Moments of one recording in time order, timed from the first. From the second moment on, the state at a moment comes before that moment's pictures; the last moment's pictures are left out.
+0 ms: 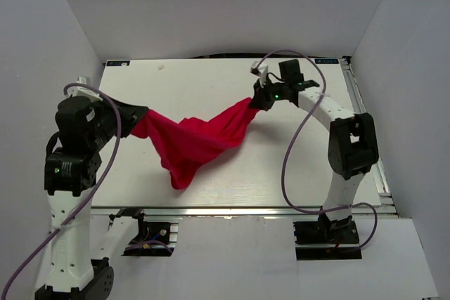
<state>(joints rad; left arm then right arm) -0.05 0.84 1.42 -0.94 0.20 -0.93 0.35 1.90 1.47 -0.34 -0.76 -0.39</state>
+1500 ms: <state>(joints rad) -0.05 0.76 0.98 -0.67 0.32 -0.86 0.08 1.70 1.17 -0.74 -0.79 -1.22</state>
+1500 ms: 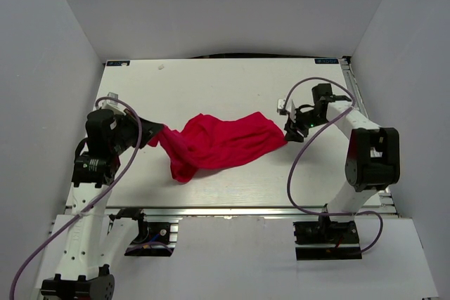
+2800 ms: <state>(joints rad) -0.05 0.75 0.94 -0.65 0.33 -0.87 0.18 1.88 1.18 -0.75 -0.64 -1.45</state>
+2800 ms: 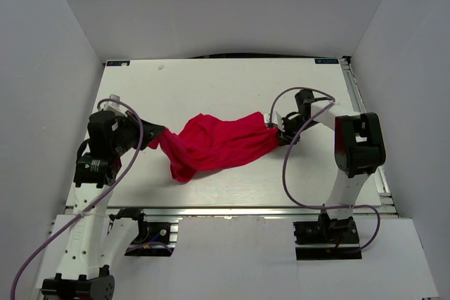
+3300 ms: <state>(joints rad) -0.05 0.79 1.00 -0.65 0.31 -0.83 0.15 1.79 1.16 -0.73 -0.63 -1.34</state>
